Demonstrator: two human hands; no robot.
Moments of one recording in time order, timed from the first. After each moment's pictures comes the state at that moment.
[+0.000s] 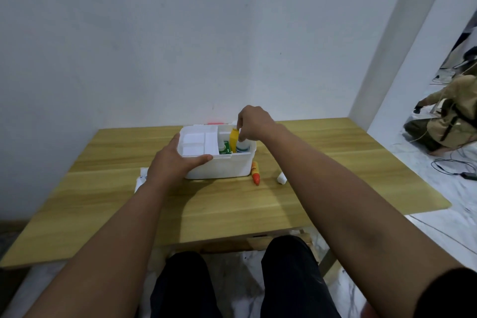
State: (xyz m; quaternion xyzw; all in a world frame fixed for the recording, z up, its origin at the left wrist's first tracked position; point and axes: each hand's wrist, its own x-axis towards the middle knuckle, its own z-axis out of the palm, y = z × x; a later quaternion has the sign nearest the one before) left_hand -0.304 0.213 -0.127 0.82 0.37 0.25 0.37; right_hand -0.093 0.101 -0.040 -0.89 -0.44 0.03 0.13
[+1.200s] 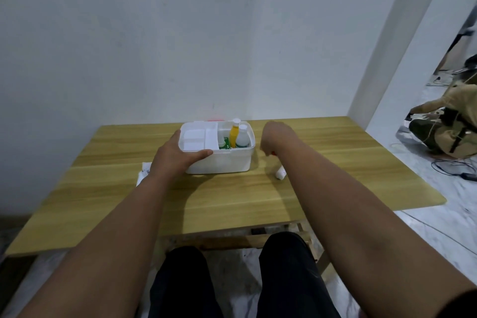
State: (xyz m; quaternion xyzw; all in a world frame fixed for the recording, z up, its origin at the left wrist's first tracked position) left_hand -0.304 0.210 -0.126 0.81 0.35 0.27 0.39; right_hand -0.105 0.045 -0.053 -0.95 -0.29 0.07 0.06
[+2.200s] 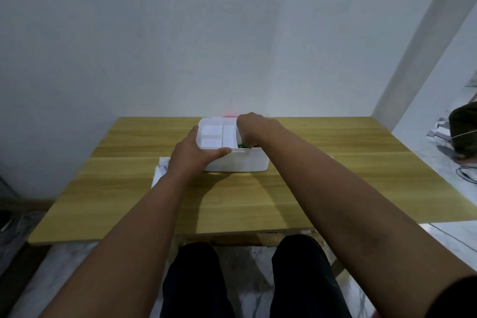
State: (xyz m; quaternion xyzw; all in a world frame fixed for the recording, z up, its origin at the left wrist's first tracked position) left_hand -0.303 0.208 -0.128 0.81 0.36 0.28 0.37; right_hand -0.155 0.111 -0.039 -0.87 -0.49 0.02 -0.03
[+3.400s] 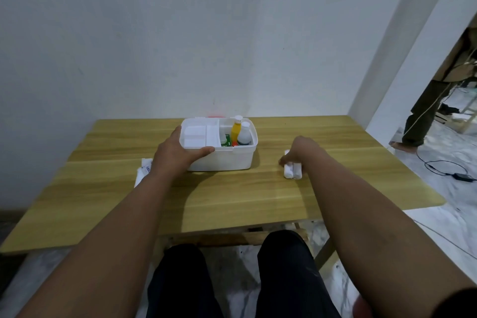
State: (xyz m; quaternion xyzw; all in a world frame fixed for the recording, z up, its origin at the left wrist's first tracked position) left_hand -0.302 0.208 -0.128 0.80 0.36 0.28 0.38; right_hand -0.048 0.007 -0.094 -0.97 -0.18 0.18 0.01
